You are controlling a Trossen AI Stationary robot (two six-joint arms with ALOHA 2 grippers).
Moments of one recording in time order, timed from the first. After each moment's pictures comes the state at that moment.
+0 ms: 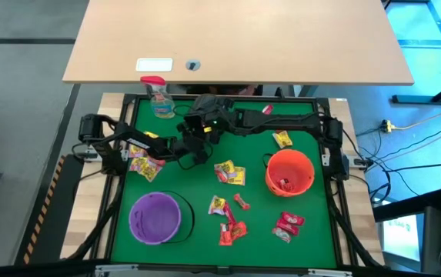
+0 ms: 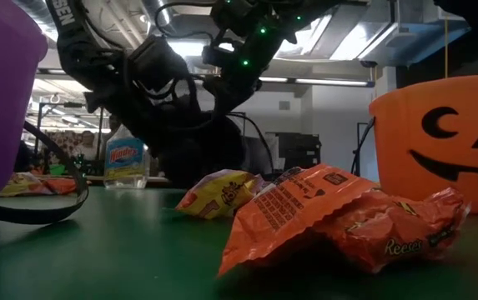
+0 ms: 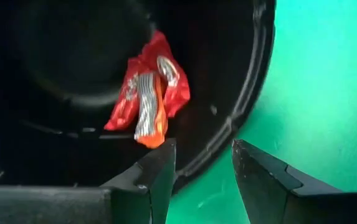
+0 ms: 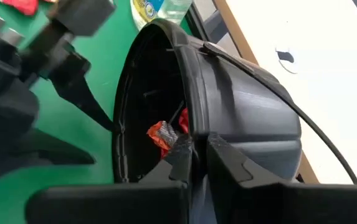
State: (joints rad) left arm 0.15 1.71 0.61 0.42 -0.67 0.03; right arm -0.17 2.04 1.70 -0.46 0.41 -0.14
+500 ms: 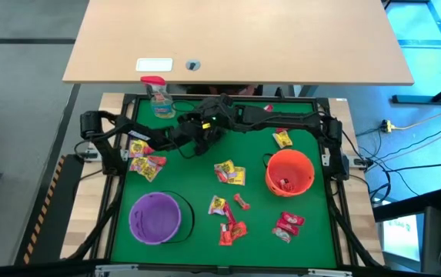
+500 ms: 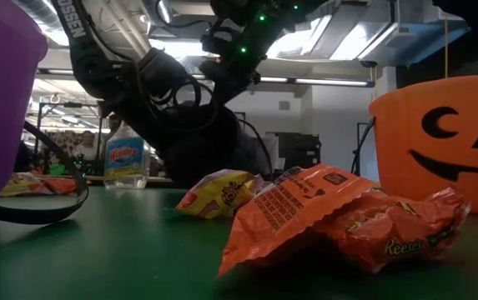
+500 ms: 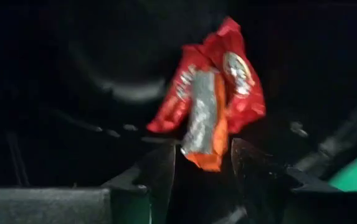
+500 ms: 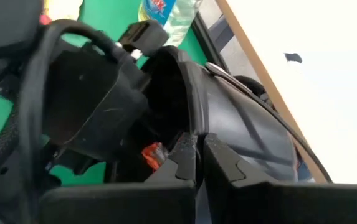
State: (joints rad) left arm 0.32 1.71 0.60 0.50 -0.45 0.03; right arm -0.16 2.04 1.80 -0.55 0.36 -0.08
